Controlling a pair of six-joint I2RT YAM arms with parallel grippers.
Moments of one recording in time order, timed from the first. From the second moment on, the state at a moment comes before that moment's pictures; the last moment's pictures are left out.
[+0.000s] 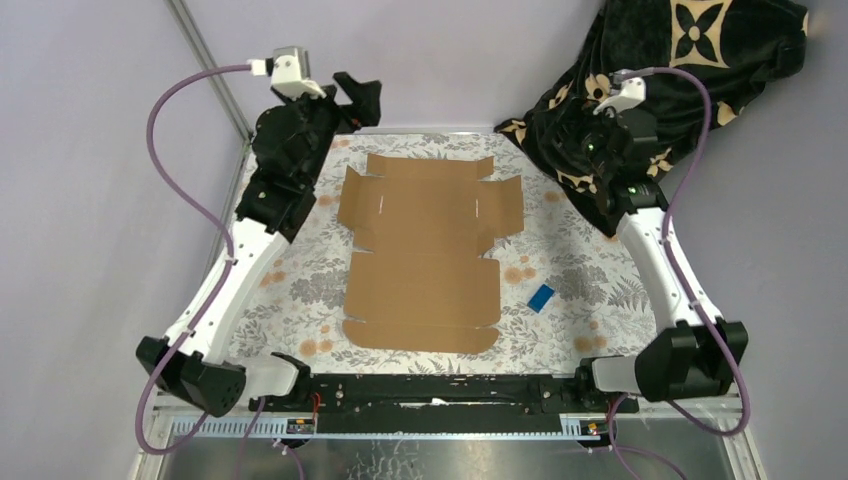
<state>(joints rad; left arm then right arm) -0.40 1.33 1.51 0.03 -0.17 -0.30 0.09 1.31 1.25 0.05 -0.16 0.37</state>
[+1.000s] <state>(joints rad) -0.18 1.80 1.41 -0.08 0.01 -0.47 0.19 2.16 1.82 -0.42 -0.30 0.32</state>
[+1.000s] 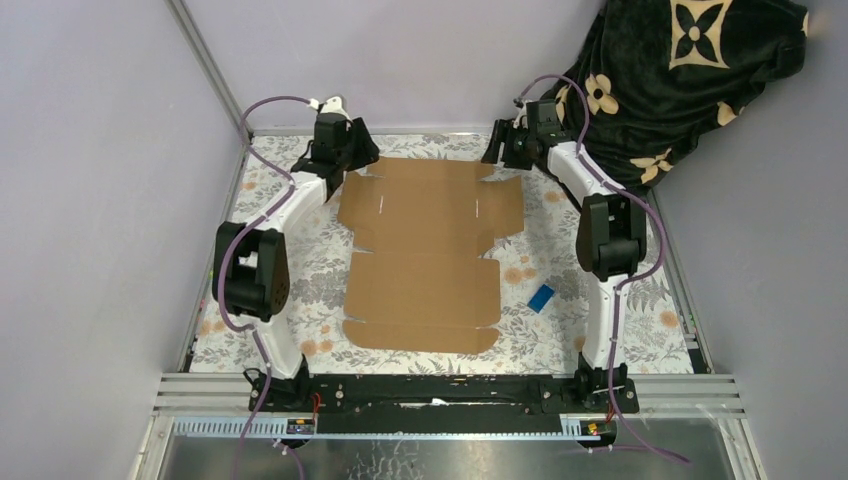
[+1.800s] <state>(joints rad) -0.15 2.12 1.61 0.02 0.03 -0.33 0.18 2.42 2.08 -0.41 -0.34 0.31</state>
